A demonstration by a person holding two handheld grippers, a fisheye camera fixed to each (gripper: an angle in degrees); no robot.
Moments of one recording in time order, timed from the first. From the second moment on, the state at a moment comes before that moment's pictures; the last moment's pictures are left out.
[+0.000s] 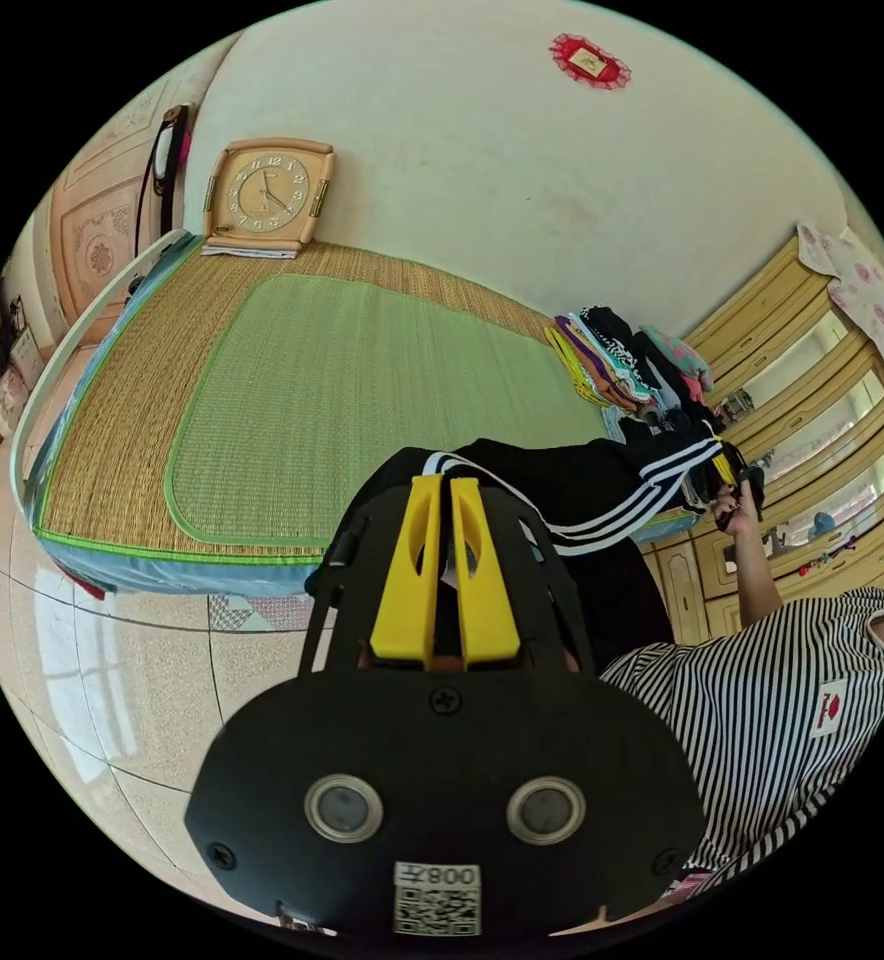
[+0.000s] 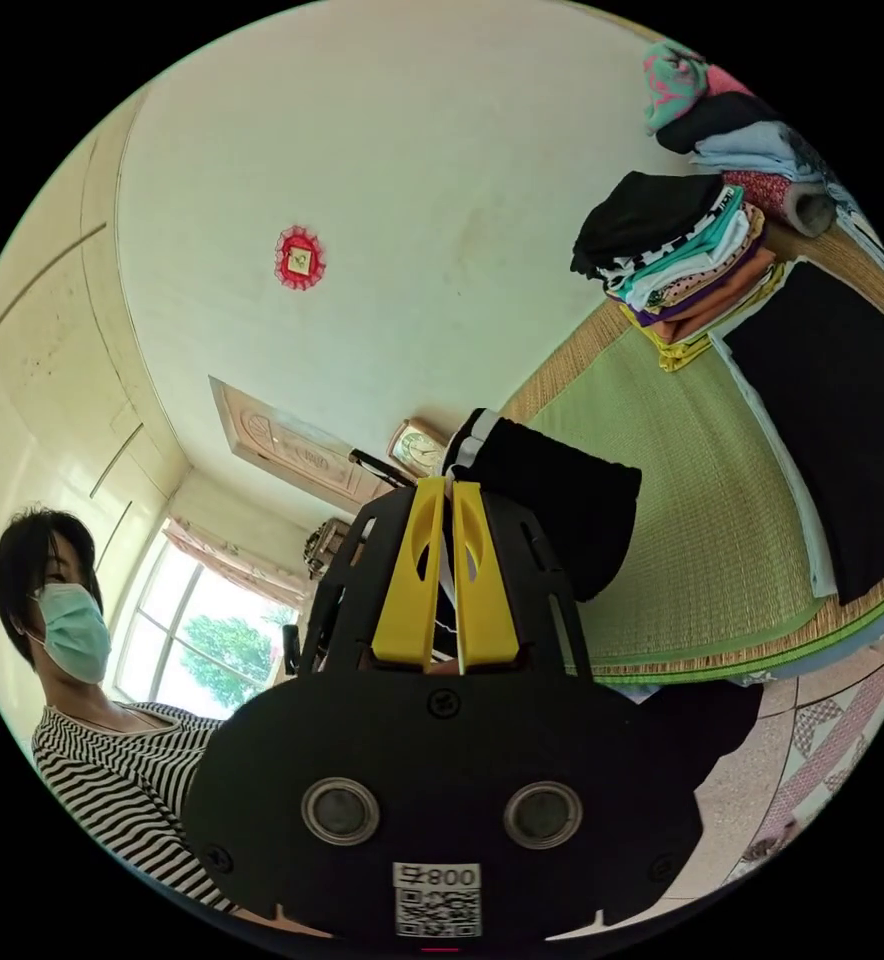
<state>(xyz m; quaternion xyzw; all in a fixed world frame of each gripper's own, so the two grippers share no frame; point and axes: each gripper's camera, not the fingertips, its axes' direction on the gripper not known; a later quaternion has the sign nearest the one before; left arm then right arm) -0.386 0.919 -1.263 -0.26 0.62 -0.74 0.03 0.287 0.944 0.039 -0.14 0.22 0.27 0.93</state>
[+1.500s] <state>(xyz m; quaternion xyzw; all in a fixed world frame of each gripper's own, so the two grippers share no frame) -0.144 0.909 -1.054 -0.29 0.61 -0.73 0.03 0.421 0.968 0.141 -0.36 0.48 0.26 0.75</state>
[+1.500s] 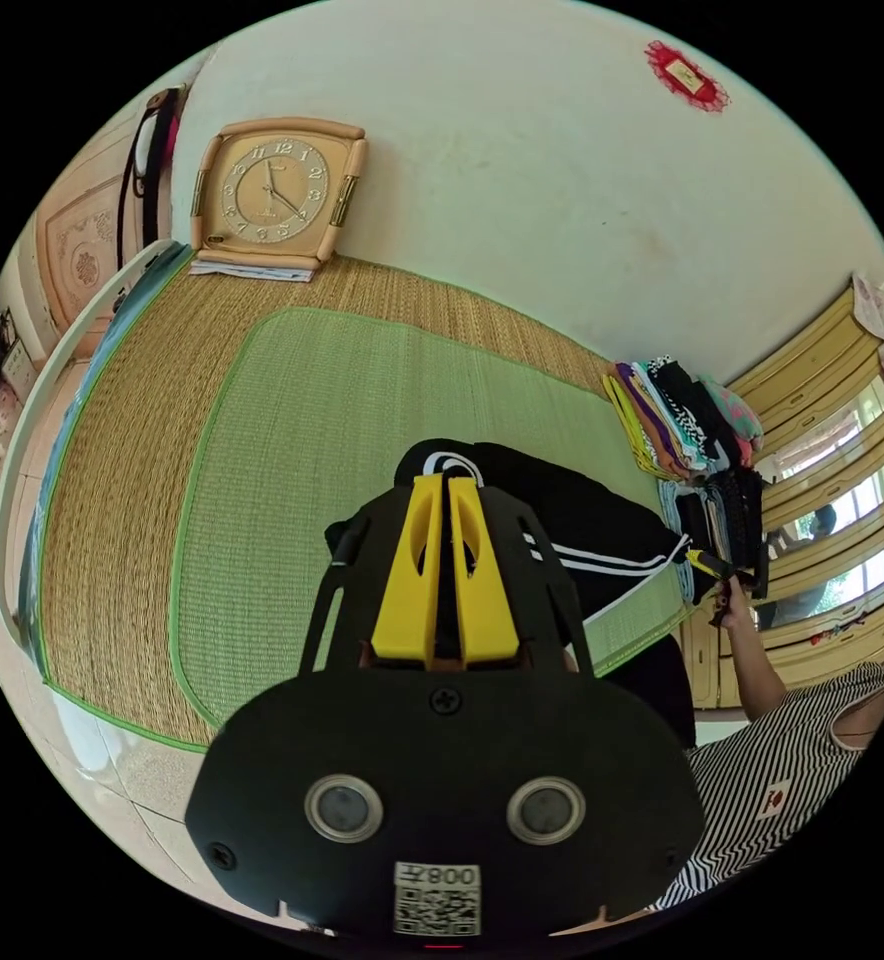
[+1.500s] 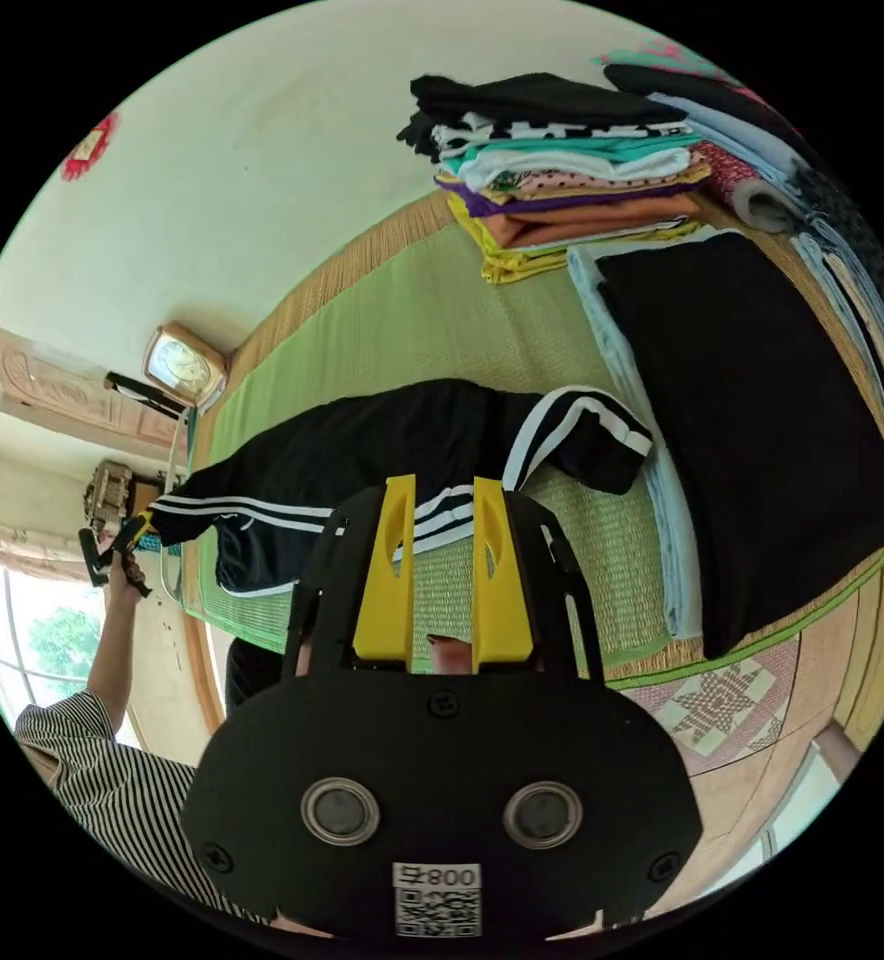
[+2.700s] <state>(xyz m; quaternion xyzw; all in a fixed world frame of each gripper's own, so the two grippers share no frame) 0.011 0.804 -1.087 -0.35 0.66 -0.66 -0.08 0.402 0.968 0.544 -0.58 0.35 0.08 0.74</state>
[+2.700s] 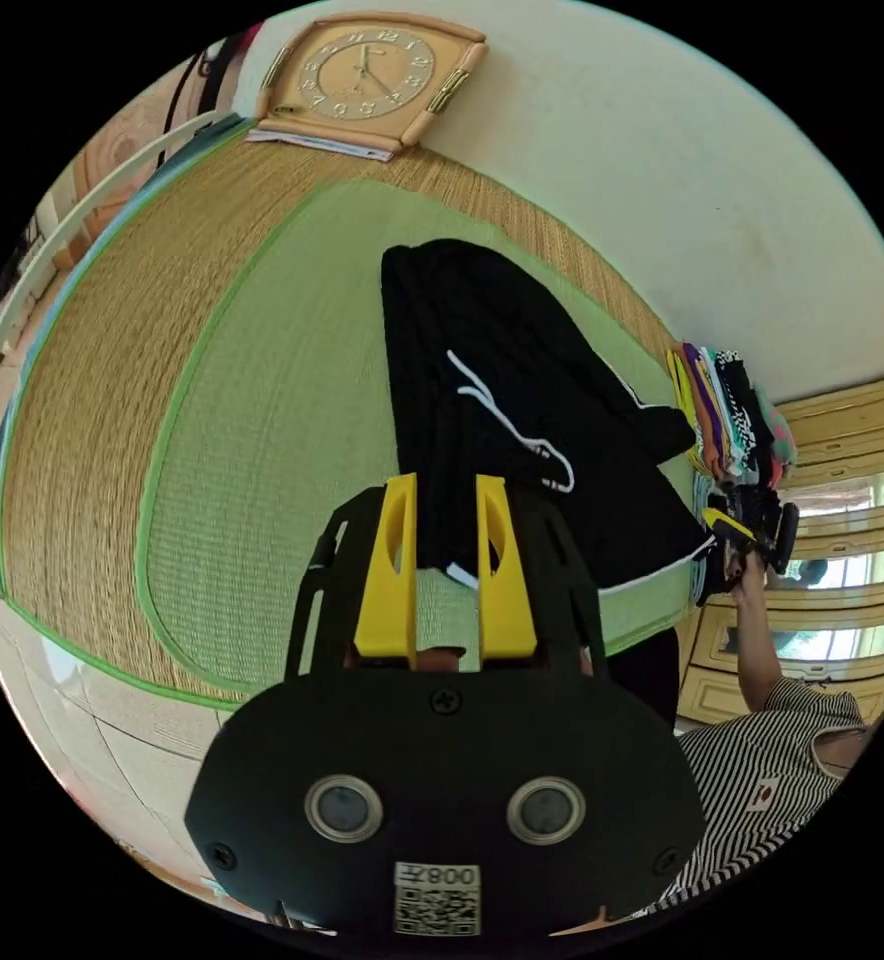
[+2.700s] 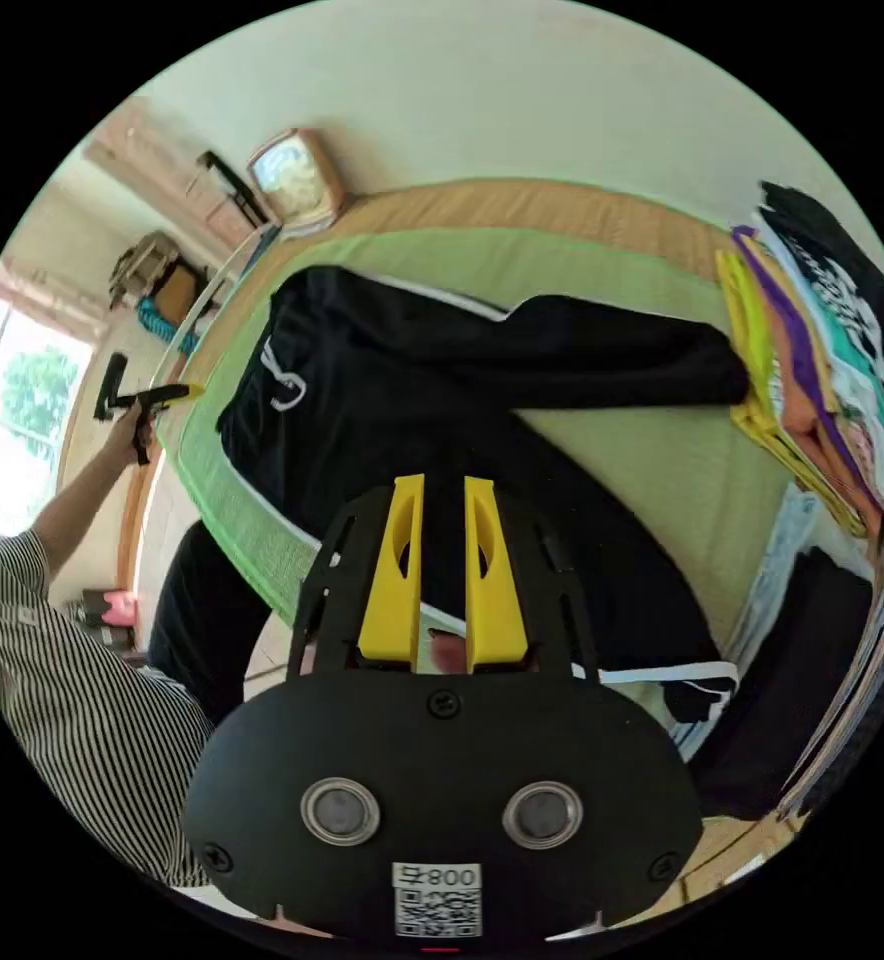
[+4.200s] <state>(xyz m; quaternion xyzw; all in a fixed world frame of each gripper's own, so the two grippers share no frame) -0.029 0.715 -1.157 -0.37 0.55 -0.74 -0.13 0.330 1.074 0.665 -0.69 0.18 0.06 0.70</state>
